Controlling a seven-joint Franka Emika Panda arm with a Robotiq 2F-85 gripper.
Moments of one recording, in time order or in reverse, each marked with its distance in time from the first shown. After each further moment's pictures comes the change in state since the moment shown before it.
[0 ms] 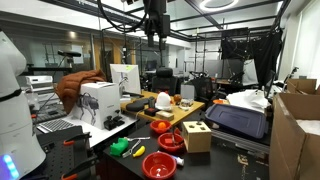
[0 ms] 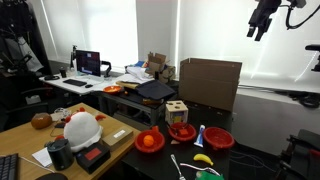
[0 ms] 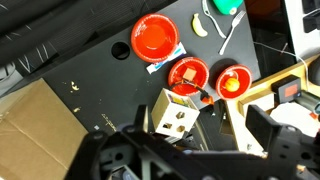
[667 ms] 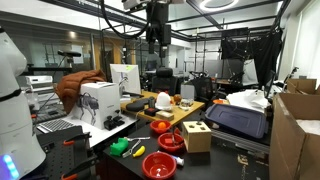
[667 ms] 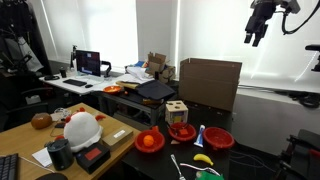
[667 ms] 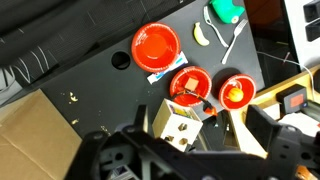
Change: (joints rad) arm -0.014 0.062 0.022 -0.001 0.005 0.000 0.002
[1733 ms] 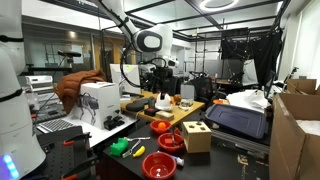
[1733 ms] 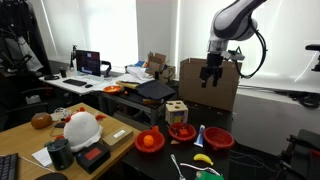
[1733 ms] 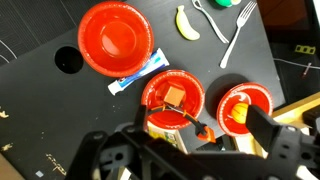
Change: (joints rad) arm 0.056 0.476 0.255 0.003 0.062 0.426 0.218
